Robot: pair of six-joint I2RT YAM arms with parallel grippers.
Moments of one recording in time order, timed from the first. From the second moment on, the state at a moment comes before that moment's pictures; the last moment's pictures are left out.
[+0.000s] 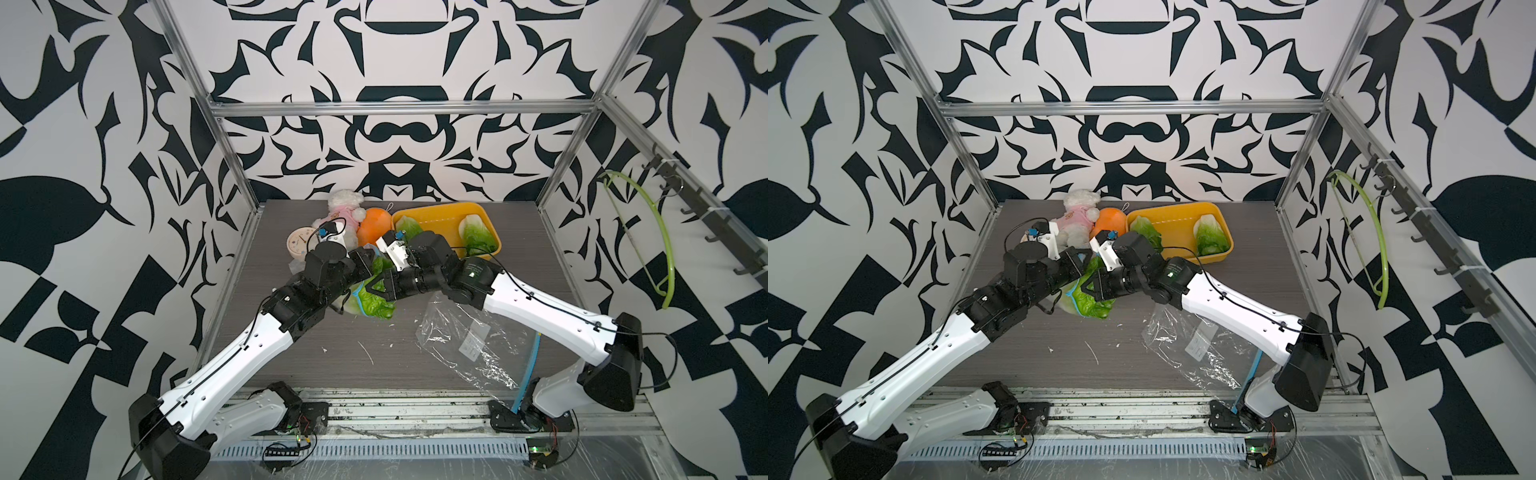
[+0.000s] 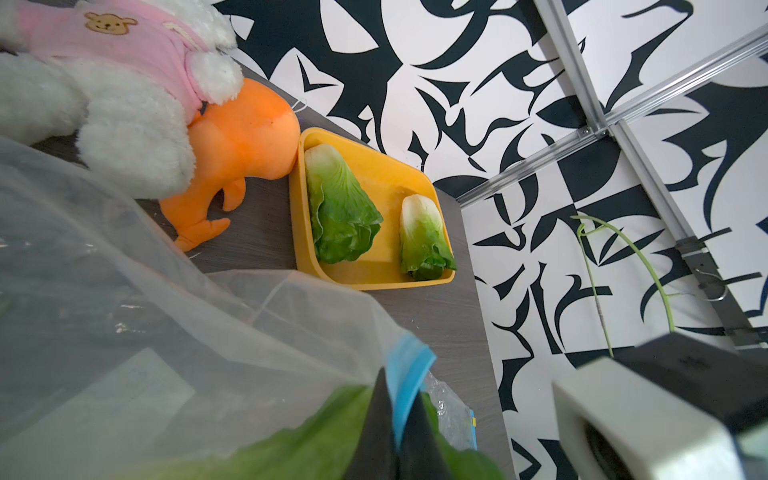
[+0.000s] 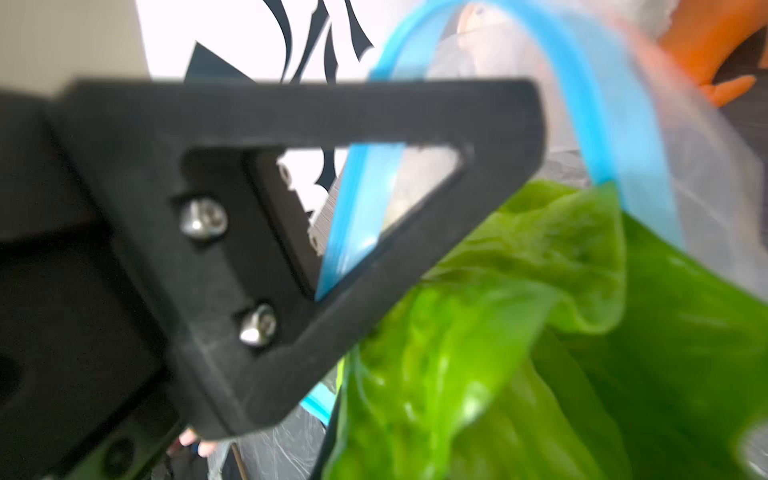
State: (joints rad) left arm -0.71 1.04 0.99 -0.30 -0.10 -0.91; right arm 0.93 1.50 1.38 -0.45 -0.39 0.70
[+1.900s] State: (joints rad) left arm -0.71 0.96 0.90 -0.27 -0.25 -1.07; right arm 0.89 1.17 0.89 -0.38 -0.21 1.08
